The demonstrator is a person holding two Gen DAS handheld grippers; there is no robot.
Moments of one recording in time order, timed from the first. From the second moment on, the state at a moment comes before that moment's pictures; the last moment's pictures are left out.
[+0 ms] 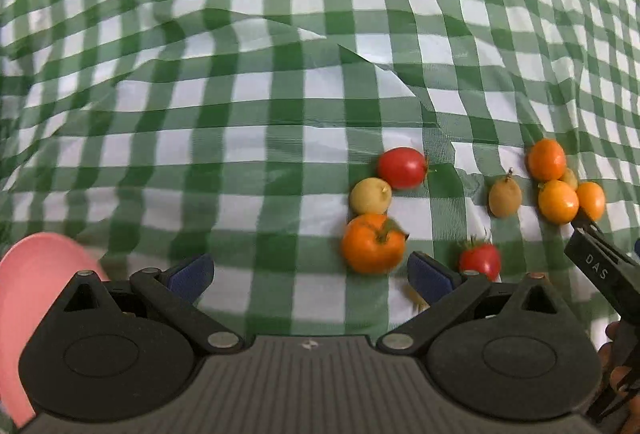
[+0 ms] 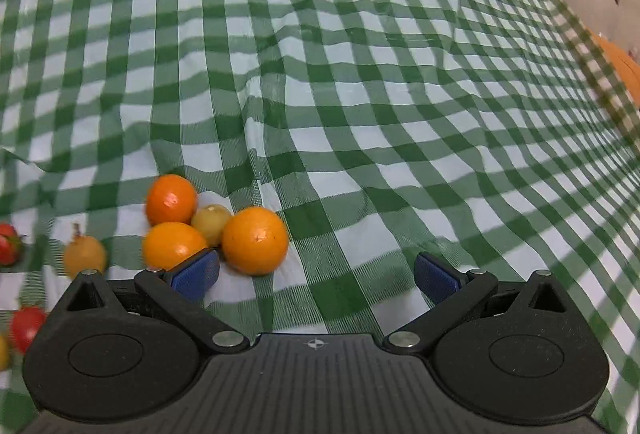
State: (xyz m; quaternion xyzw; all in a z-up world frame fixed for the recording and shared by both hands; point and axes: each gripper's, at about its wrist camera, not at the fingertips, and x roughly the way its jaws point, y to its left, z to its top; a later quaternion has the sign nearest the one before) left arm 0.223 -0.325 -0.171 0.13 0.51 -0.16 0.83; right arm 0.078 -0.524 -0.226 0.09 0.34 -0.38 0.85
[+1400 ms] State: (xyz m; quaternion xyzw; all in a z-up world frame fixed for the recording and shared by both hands) left arm 0.022 -0.063 -0.040 0.06 0.47 -0.14 0.87; right arm -0.075 -0.261 -0.053 0.13 0.32 -0.09 0.93
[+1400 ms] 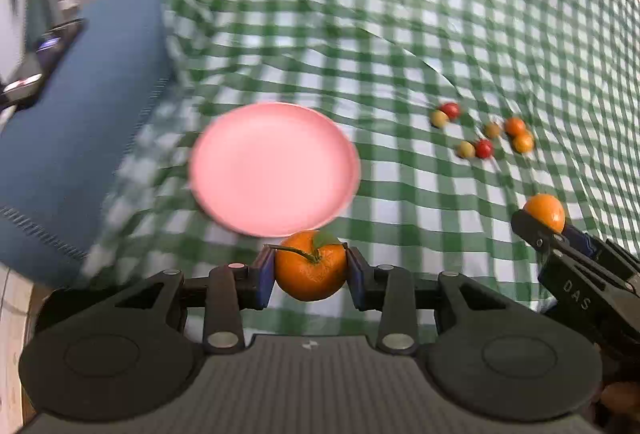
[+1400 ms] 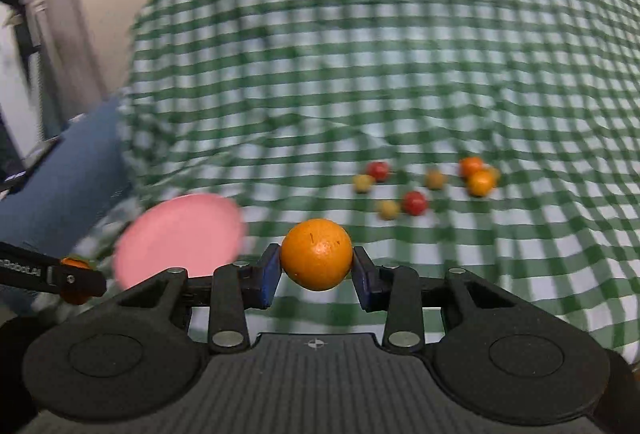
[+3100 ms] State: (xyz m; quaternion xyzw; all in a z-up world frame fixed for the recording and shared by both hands) left arm 0.125 -0.020 -0.098 -0.01 0.50 -0.09 0.86; right arm 0.032 -0.173 -0.092 0.02 0.38 -0.01 0.93
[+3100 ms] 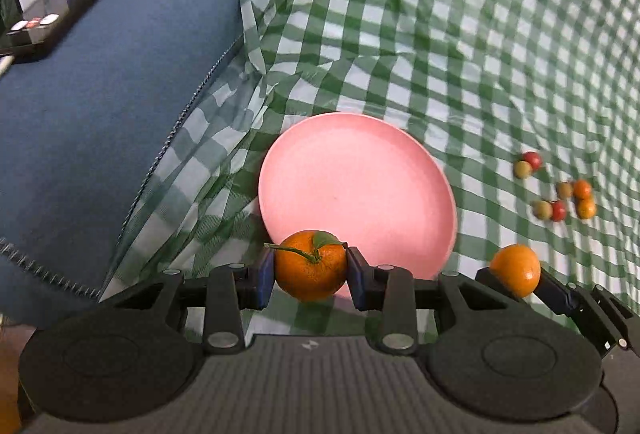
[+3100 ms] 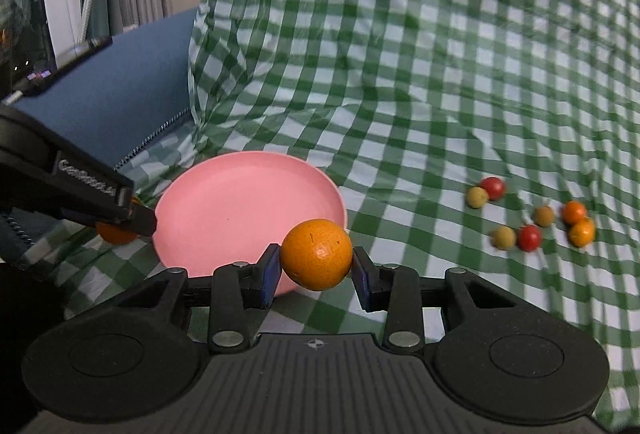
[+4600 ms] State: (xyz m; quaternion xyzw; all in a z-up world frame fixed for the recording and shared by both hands) left arm -0.004 0.024 -0.030 0.02 0.42 0.00 0.91; right arm -0.061 -0.149 -0.001 0.03 0.29 0.02 0.96
